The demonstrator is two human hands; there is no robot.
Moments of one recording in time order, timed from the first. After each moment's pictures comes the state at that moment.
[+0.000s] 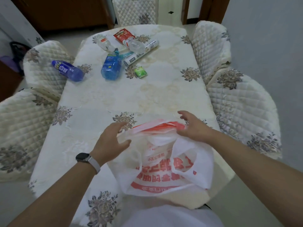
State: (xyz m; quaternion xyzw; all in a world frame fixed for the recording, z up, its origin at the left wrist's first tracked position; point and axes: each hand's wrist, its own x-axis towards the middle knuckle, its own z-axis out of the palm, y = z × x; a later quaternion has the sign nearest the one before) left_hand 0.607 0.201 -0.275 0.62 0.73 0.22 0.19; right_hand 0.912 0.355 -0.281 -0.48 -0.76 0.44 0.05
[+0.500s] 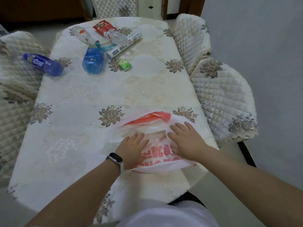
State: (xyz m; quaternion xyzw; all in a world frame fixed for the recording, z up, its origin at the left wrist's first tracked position) left_hand 0.685 0.190 -0.349 0.78 0.59 -0.14 0.14; right_hand 0.936 0.264 -0.314 -0.38 -0.92 0.02 -0.06
